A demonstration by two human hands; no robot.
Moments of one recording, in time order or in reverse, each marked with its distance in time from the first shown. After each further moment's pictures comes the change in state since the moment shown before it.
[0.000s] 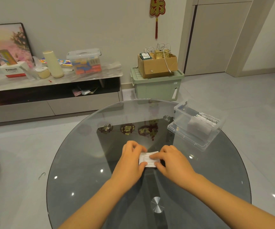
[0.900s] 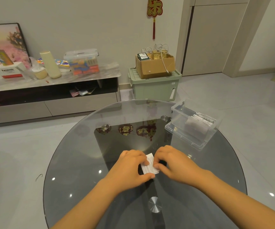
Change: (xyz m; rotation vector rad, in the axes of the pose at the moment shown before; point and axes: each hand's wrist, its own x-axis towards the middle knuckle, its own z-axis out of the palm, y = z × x) left_hand -0.002 0.001 -0.009 0.160 -0.163 0.179; right_hand -0.005 0.009 -0.024 0.036 -0.114 -0.184
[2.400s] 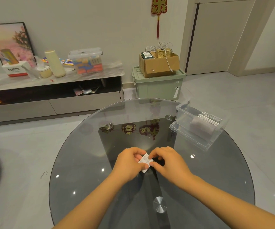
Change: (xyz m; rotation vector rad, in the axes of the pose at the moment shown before) left_hand 0.010 0.000 -0.007 -0.613 0.036 -0.566; right_hand 0.015 -0.012 0.035 0.217 0.209 0.188
